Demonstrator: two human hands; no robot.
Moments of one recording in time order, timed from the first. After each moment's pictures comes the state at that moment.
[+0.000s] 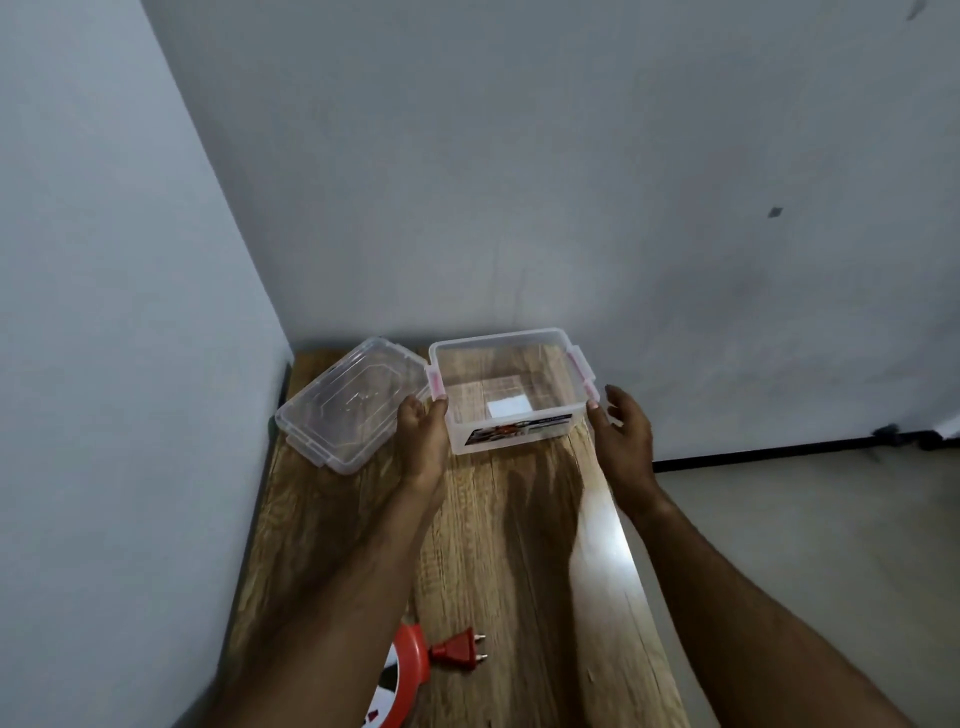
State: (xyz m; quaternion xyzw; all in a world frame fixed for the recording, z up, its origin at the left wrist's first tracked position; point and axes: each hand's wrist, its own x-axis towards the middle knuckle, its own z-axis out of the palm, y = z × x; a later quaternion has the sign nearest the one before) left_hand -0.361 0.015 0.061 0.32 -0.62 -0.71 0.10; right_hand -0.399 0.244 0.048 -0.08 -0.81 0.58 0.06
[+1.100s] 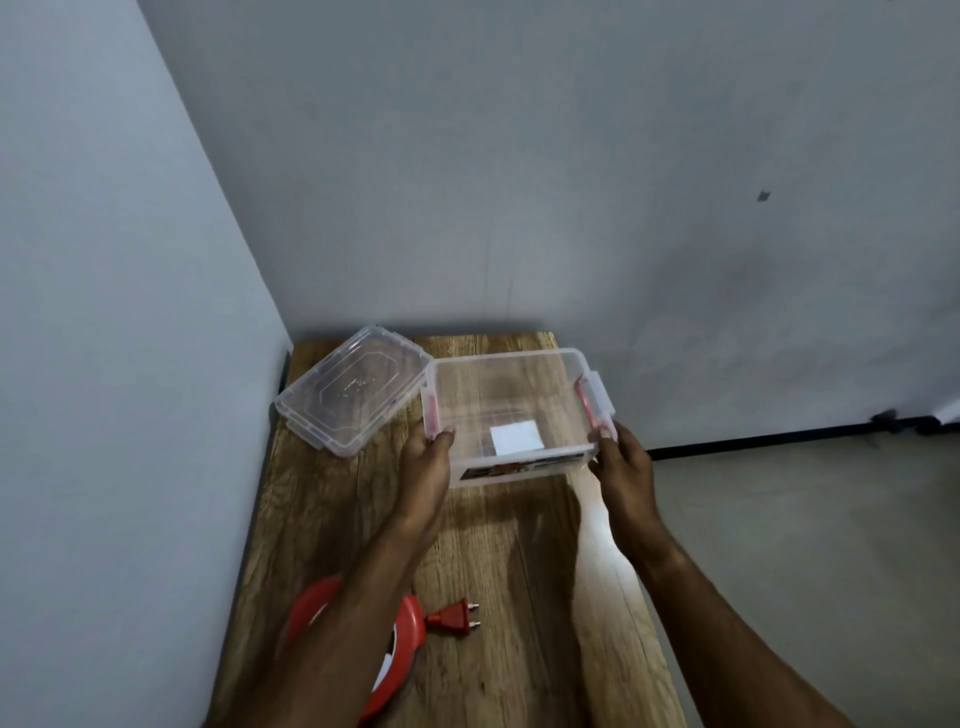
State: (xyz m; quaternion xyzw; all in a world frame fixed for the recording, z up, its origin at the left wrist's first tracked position) left_hand -0.289 0.033 0.066 0.26 -0.61 -0.75 0.03; right_hand -0.322 0.254 0.051 -0.08 -0.70 0.71 0.02
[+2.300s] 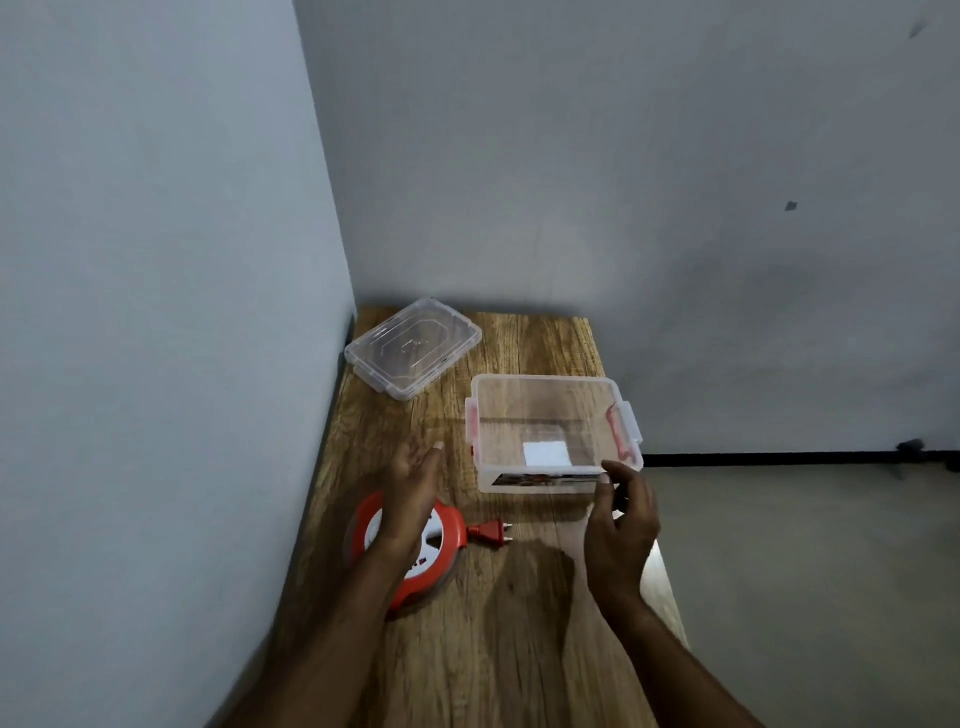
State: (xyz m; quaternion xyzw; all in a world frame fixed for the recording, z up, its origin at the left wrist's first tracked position) left_hand -0.146 -0.002 0.075 0.32 -0.66 -0.68 0.06; right_hand -0.167 0.214 0.045 -0.05 -0.80 0.55 0.22
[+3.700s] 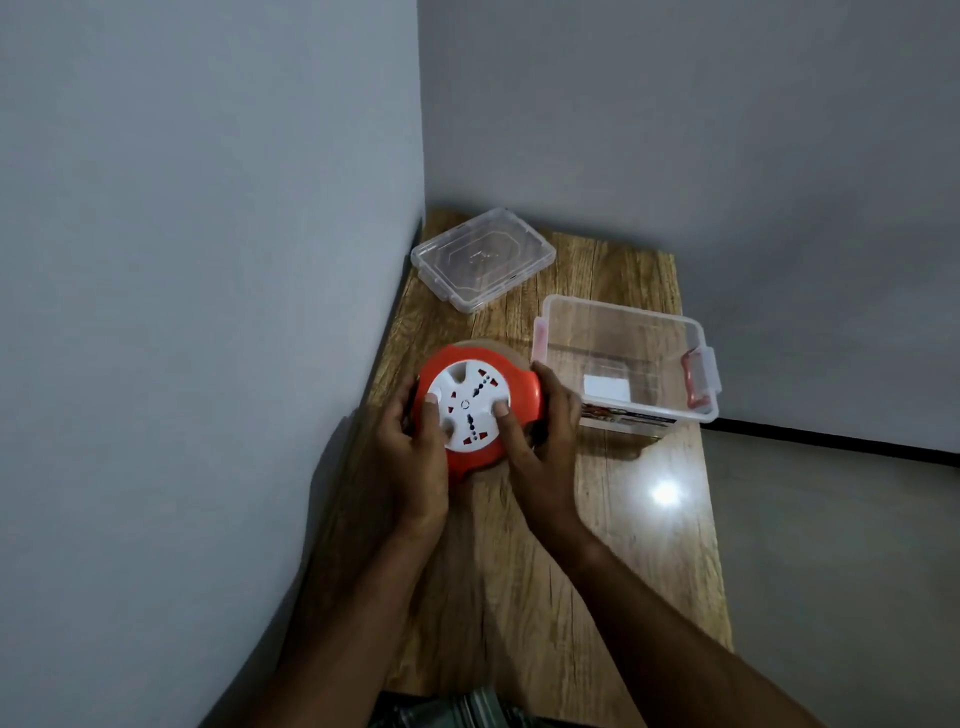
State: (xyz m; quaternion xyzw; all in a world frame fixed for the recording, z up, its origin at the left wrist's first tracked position) left_hand -0.074 -0.006 0.064 0.39 -0.59 -0.64 0.29; right_hand -0.123 0.101 0.057 0.12 -0.73 0.68 -0.02
